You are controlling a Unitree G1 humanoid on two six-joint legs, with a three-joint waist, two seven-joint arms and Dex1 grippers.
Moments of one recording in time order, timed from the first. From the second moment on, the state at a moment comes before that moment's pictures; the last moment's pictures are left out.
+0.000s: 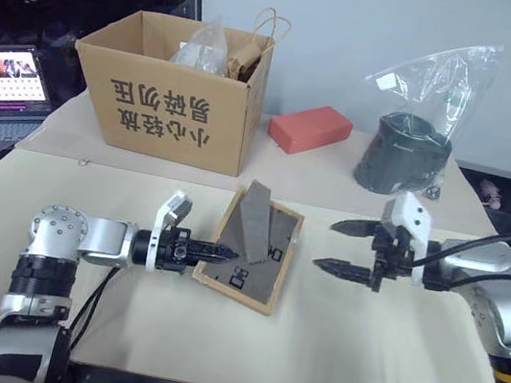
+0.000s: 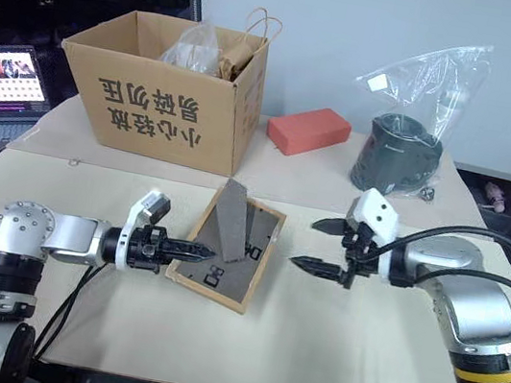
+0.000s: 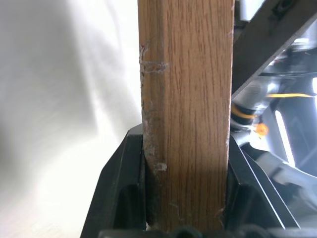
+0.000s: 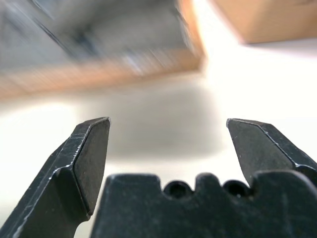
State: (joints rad) left arm -0.71 0.56 0.21 0.28 -1.45 1.61 -0.41; right arm -0.53 -0.89 0.02 -0.11 0.22 0.23 1.00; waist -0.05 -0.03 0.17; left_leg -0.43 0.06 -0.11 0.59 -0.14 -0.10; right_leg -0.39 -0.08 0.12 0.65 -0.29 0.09
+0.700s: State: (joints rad) left arm -0.75 0.54 0.16 0.31 -1.50 1.61 -0.36; right arm -0.48 -0.66 0.15 0.08 -0.67 -0.77 0.22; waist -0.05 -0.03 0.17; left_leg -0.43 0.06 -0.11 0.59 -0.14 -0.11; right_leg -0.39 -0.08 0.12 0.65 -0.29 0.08
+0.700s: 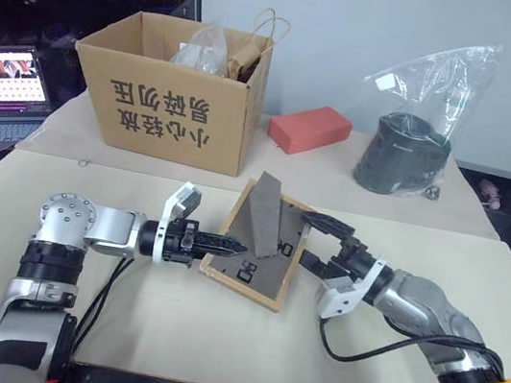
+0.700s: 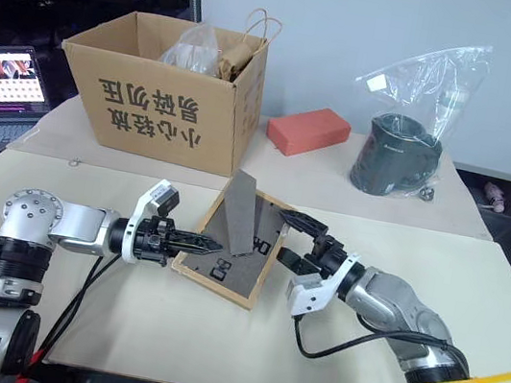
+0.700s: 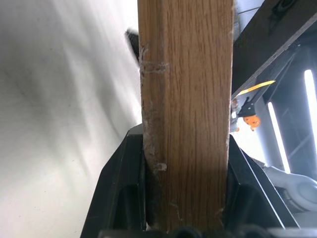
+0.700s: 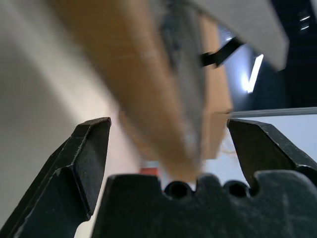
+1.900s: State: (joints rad) left arm -0.40 0.76 0.35 -0.11 -1.10 1.03 -0.82; right arm -0.87 -0.55 -0.12 0.25 0.90 1.01 0.62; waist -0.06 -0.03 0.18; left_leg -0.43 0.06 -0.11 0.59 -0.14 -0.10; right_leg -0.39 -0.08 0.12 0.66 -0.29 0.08
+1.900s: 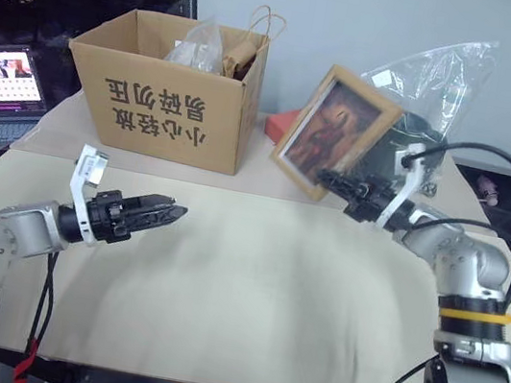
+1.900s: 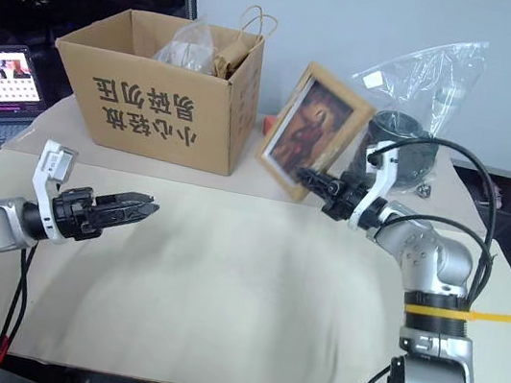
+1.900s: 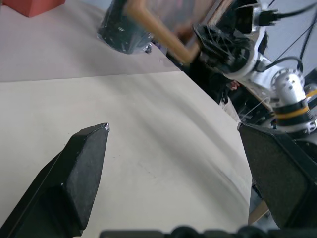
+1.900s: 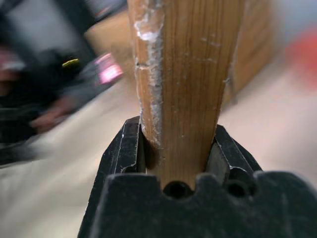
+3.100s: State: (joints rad) left arm -0.40 0.74 0.35 -0.10 -1.14 1.05 -0.76; right arm -0.54 -0.43 0.00 0.11 0.55 0.83 0.75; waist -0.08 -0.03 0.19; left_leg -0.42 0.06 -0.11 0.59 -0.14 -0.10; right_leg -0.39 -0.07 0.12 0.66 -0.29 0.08
